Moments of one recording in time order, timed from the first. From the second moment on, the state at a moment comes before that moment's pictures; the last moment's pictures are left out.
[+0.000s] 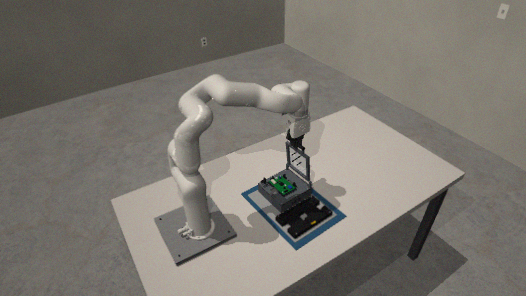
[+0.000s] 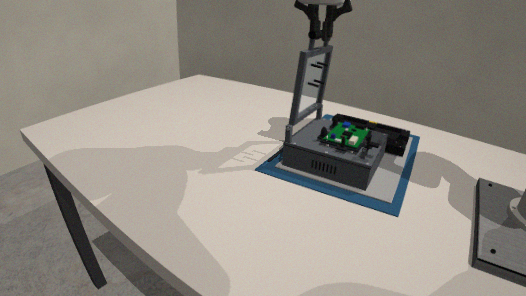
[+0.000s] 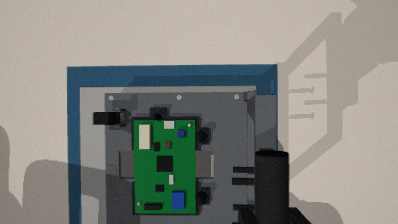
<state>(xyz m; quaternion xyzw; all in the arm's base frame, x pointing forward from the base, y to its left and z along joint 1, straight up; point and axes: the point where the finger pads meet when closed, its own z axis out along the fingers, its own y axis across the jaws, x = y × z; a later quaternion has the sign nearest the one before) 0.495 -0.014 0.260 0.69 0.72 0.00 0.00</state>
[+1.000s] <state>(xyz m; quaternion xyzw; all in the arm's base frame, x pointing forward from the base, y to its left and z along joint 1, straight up) 0.450 -0.016 0.248 0.69 0.72 0.00 0.00</state>
